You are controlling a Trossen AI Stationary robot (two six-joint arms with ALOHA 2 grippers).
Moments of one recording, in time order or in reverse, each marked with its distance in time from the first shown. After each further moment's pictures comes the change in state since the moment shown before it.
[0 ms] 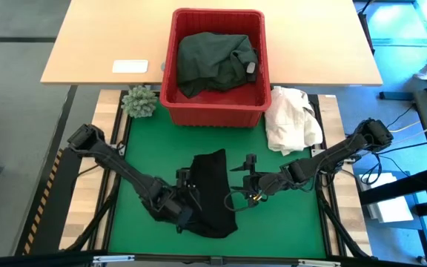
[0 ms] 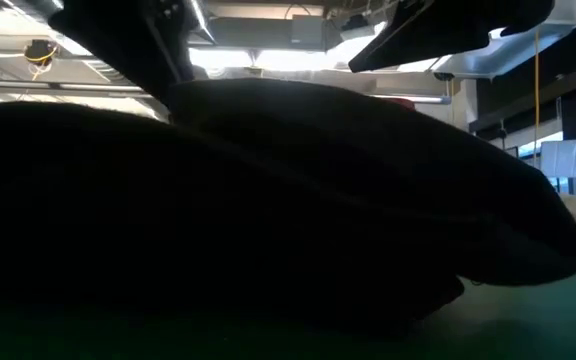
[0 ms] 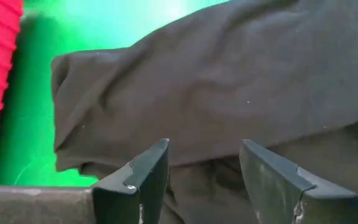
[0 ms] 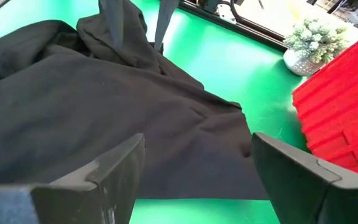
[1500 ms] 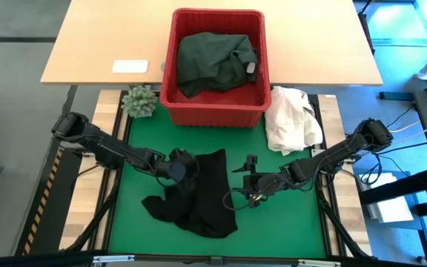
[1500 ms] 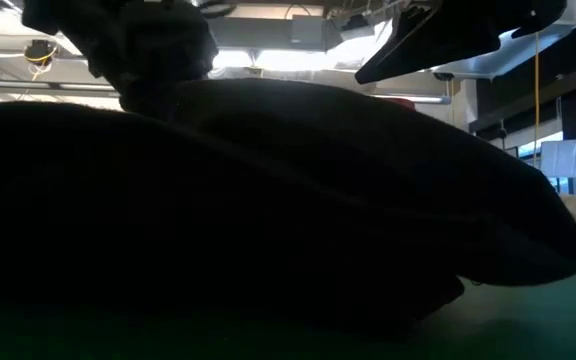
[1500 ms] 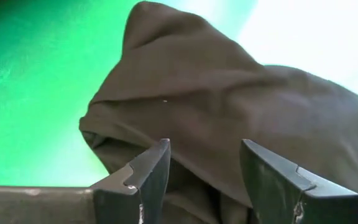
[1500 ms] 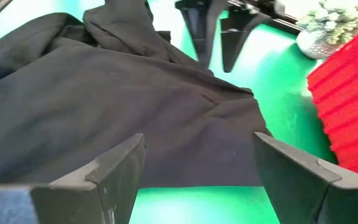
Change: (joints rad) left arm 0.282 -0.266 -0.479 0.542 0.152 -0.345; right arm 0.000 0.001 0.000 -0.046 -0.040 0.071
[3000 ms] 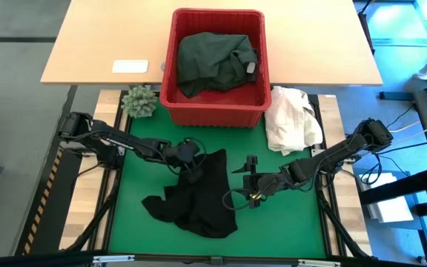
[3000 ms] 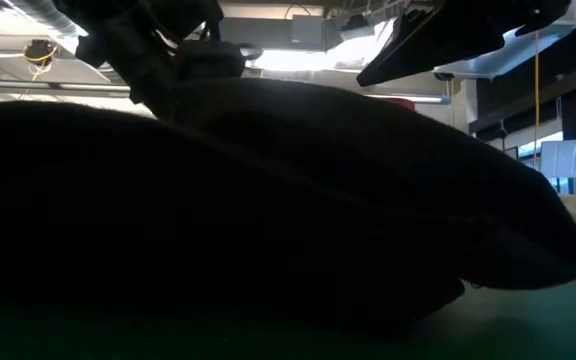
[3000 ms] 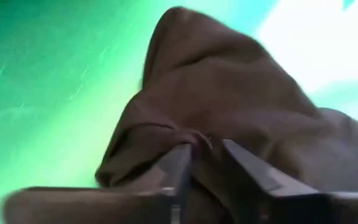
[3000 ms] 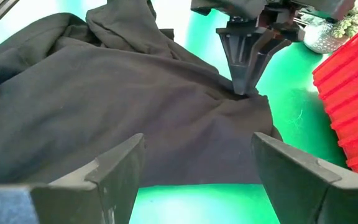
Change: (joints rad) left arm 0.182 0.060 0.002 0.106 0.196 0.040; right arm -0.001 0.000 0.000 -0.009 -0.004 0.029
